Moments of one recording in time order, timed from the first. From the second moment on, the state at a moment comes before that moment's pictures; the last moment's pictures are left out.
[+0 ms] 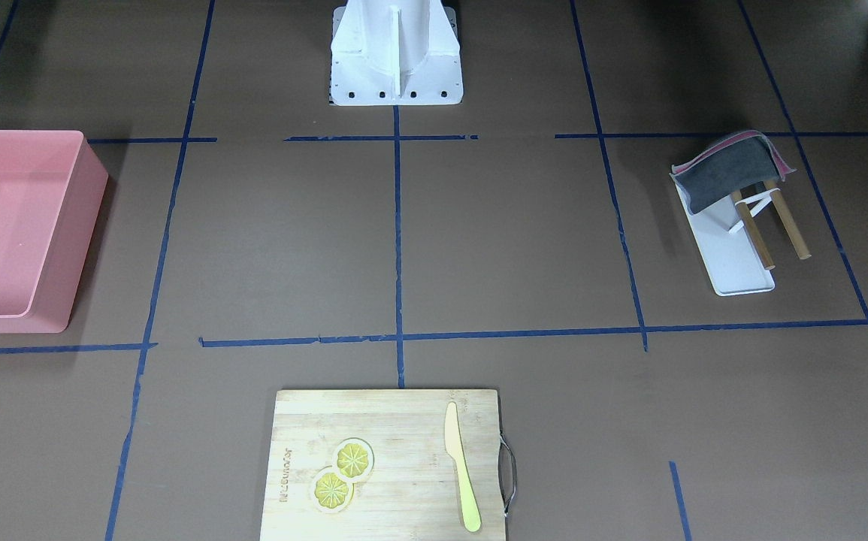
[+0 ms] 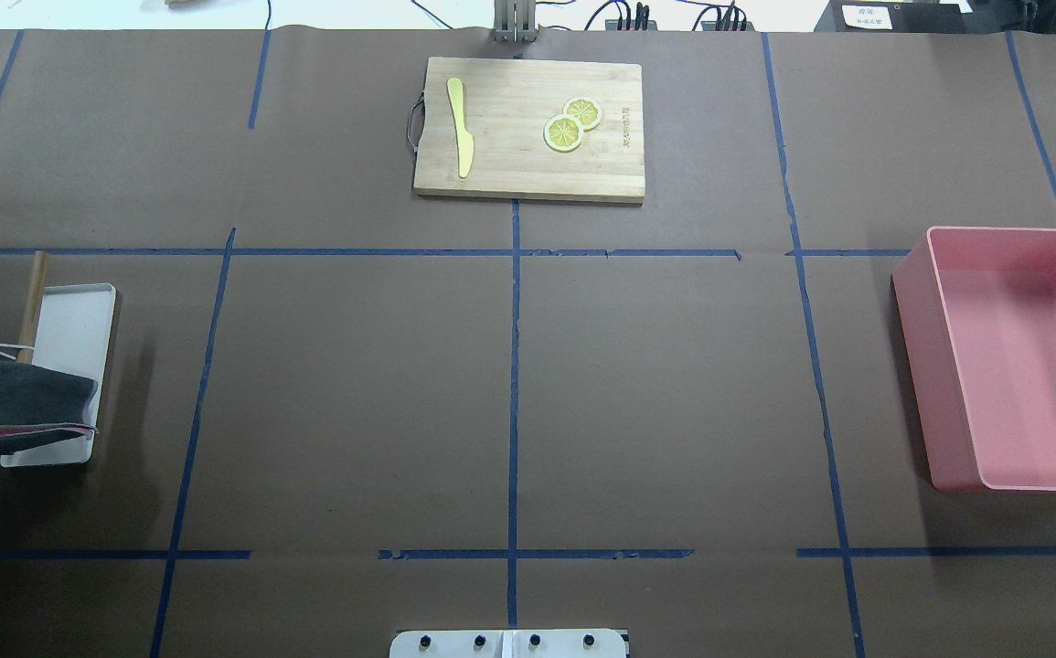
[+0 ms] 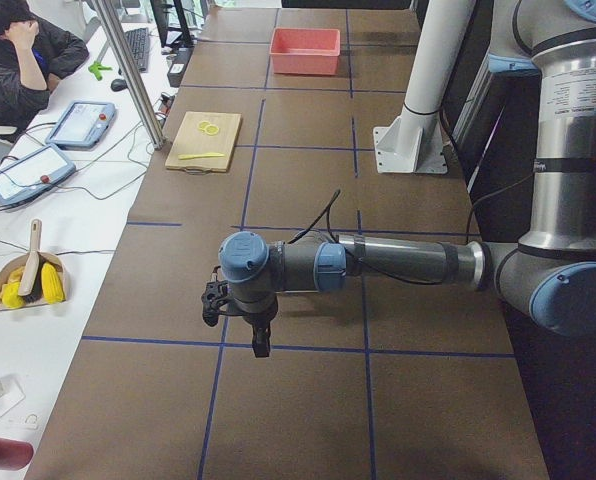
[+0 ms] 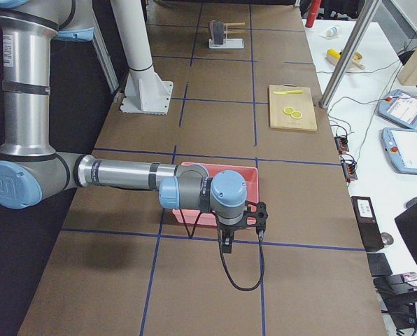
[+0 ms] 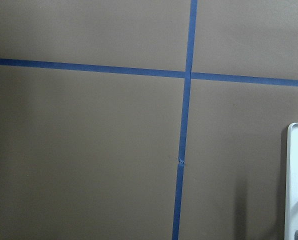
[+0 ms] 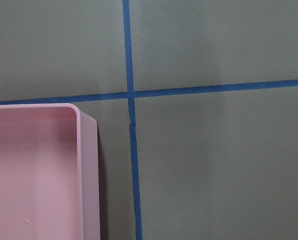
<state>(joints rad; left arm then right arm) -1.59 -1.53 -1.67 -1.46 -2.36 -0.03 1.64 -1.66 1.65 -1.52 2.38 0.05</state>
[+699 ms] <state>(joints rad) -1.59 -1.52 -1.67 -1.46 -2.36 -0.05 1.64 -1.66 1.66 -1.52 2.38 0.05</state>
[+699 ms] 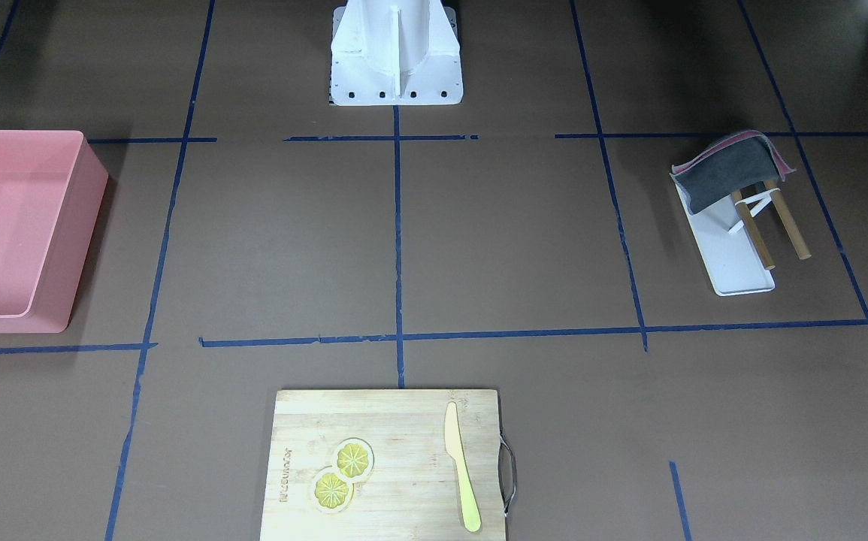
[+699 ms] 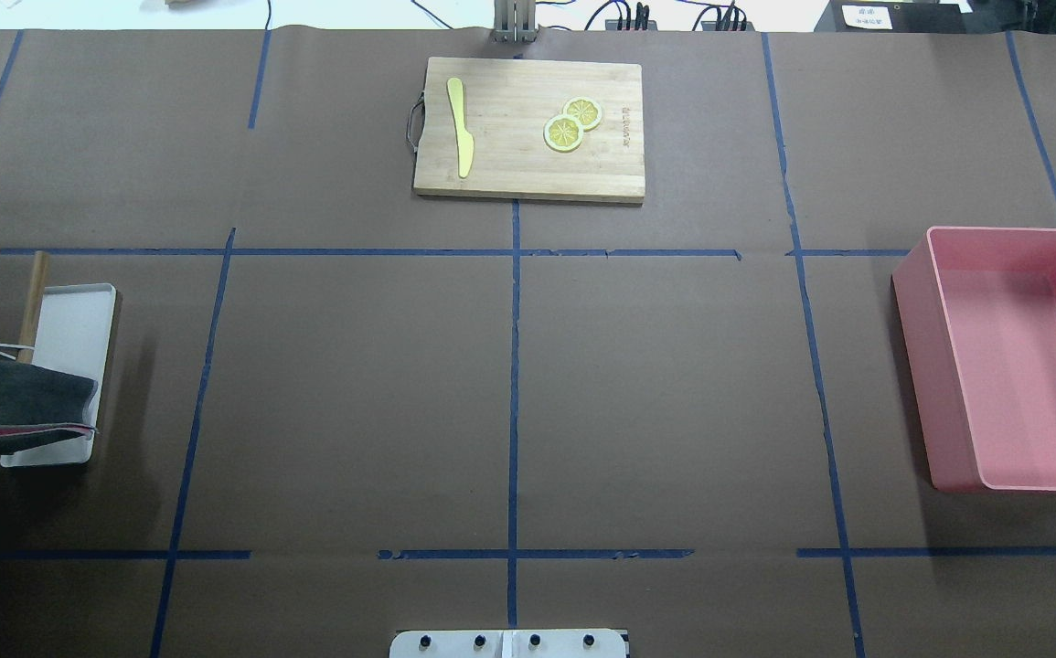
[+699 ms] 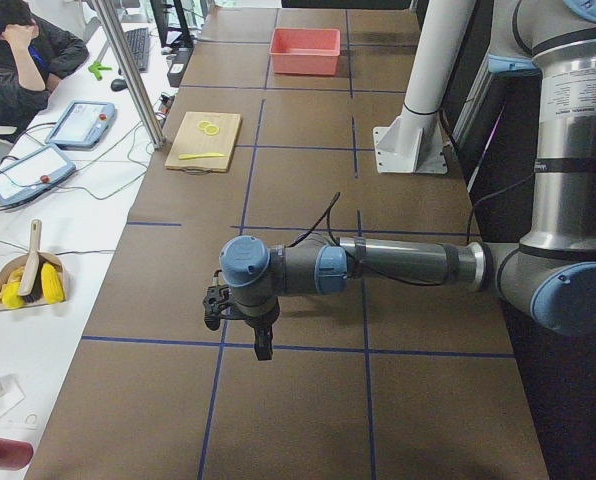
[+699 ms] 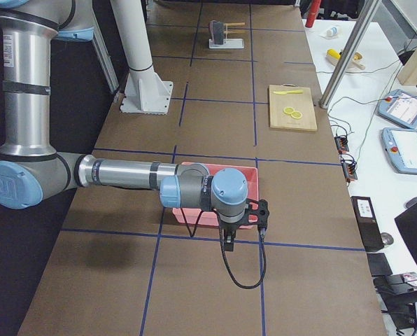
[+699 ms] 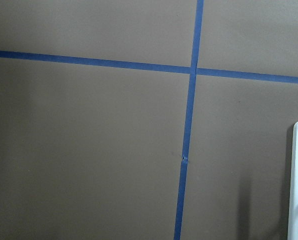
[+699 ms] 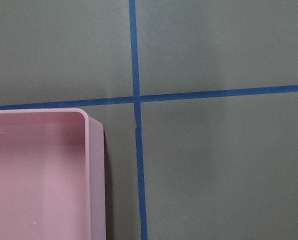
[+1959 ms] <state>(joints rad) -1.36 -1.28 -1.83 -2.12 -2.55 -1.05 1.64 -1.65 1.66 -1.52 2.38 0.05</state>
